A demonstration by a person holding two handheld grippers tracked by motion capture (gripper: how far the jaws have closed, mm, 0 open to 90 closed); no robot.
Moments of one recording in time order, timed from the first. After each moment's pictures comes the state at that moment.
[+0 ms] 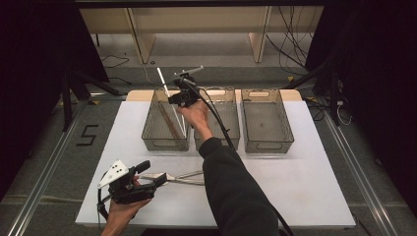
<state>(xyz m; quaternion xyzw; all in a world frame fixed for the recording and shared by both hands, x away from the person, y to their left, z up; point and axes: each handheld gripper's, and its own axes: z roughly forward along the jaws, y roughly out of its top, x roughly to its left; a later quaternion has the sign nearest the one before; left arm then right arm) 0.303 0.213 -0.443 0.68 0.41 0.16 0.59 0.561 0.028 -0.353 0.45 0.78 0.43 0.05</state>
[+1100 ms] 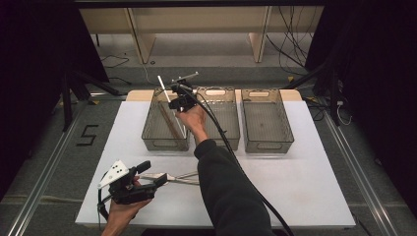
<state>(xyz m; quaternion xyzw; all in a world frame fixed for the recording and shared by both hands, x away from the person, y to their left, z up) 0.303 0.212 -0.443 0.68 0.41 0.16 0.59 0.570 0.039 -0.380 0.46 0.79 0.39 0.06</state>
